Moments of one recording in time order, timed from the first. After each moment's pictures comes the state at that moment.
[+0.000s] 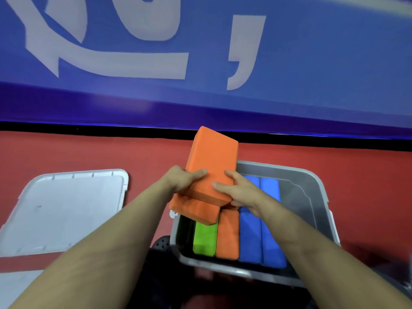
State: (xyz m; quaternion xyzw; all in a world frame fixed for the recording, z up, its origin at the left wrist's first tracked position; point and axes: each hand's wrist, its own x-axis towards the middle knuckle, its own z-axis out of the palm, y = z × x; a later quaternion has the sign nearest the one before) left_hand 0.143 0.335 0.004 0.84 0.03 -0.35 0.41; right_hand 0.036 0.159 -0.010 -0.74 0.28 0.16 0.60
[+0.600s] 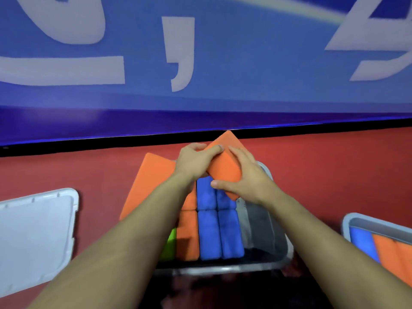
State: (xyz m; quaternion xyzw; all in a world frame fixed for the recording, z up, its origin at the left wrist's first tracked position) left_hand 0.073 0.172 0.058 0.75 -0.05 -0.28 0.59; right_hand -0.045 0.051 0.051 -0.91 0.24 0.01 0.35
